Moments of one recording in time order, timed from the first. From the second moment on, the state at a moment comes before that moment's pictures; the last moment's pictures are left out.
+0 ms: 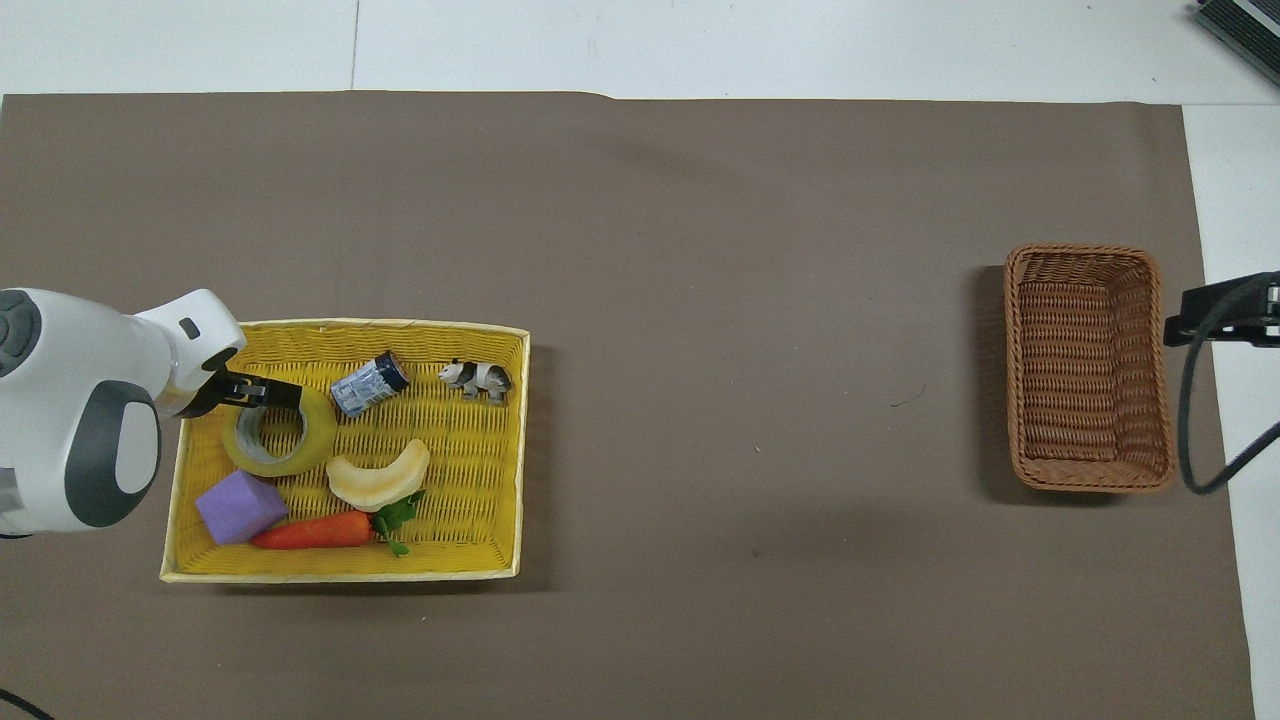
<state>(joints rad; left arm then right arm) 0.03 0.08 -0.04 -2.22 0.00 2.29 0.18 0.09 -0.05 -0.15 -1.54 -0.01 1.51 0.18</state>
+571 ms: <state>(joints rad) 0.03 0.07 -0.03 -2.14 0.00 2.17 0.18 0.09 -0.05 -0.15 -1.54 -0.01 1.51 0.18</state>
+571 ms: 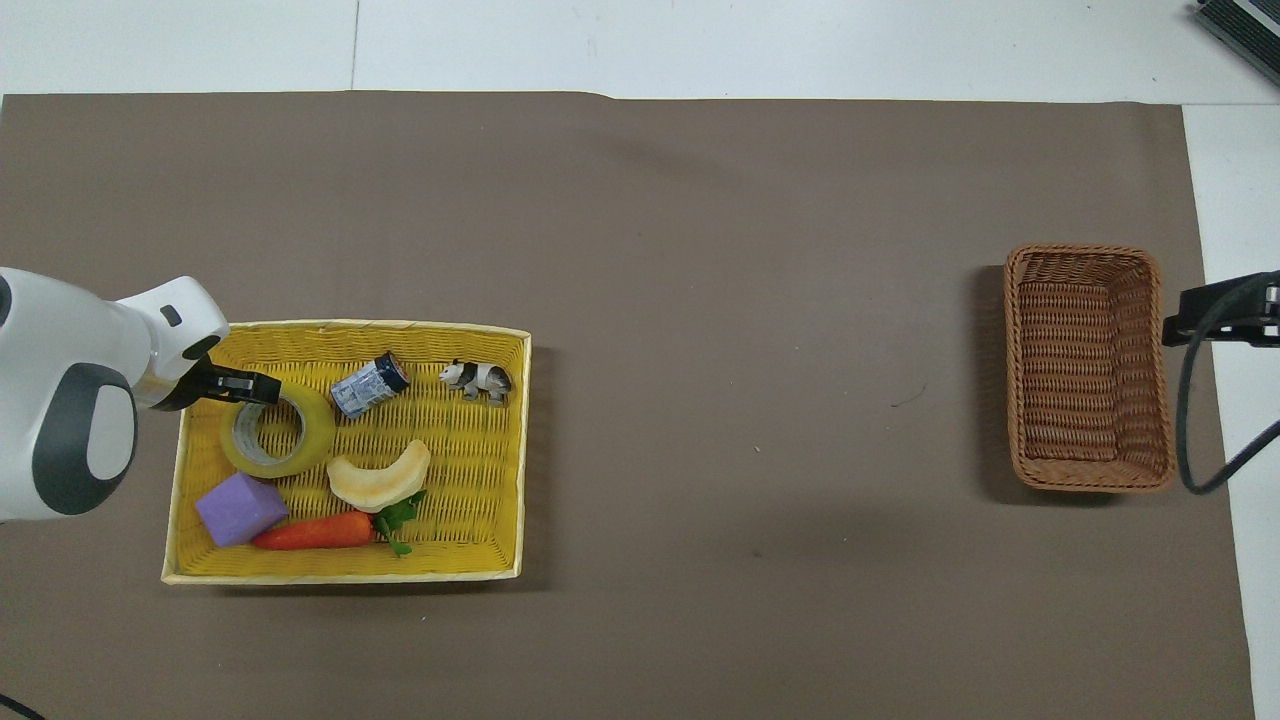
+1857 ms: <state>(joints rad) 0.06 0.06 -0.03 -2.27 0.00 2.25 0.16 0.09 -0.05 -0.15 -1.54 -0.01 1.51 0.18</state>
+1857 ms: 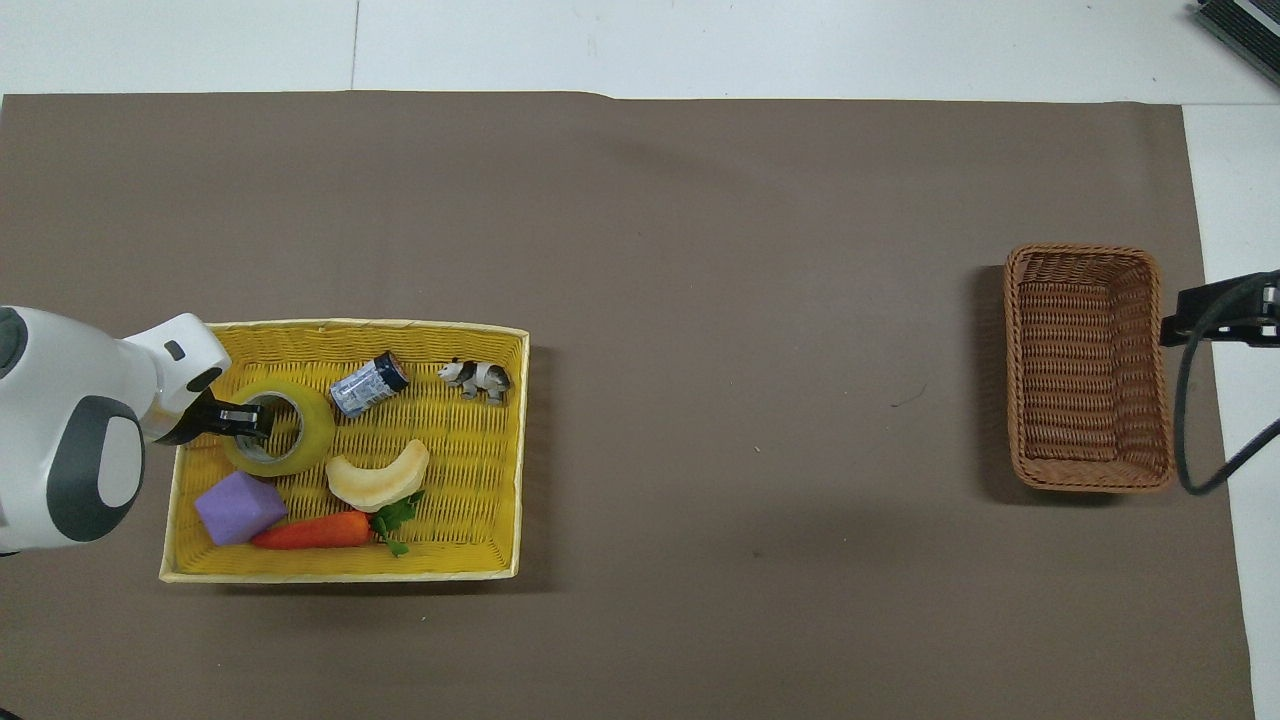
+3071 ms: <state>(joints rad) 0.06 0.06 -0.03 -1.85 -0.11 1.81 0.12 0.09 -0.05 -0.05 -1.56 0.03 1.55 0.18</state>
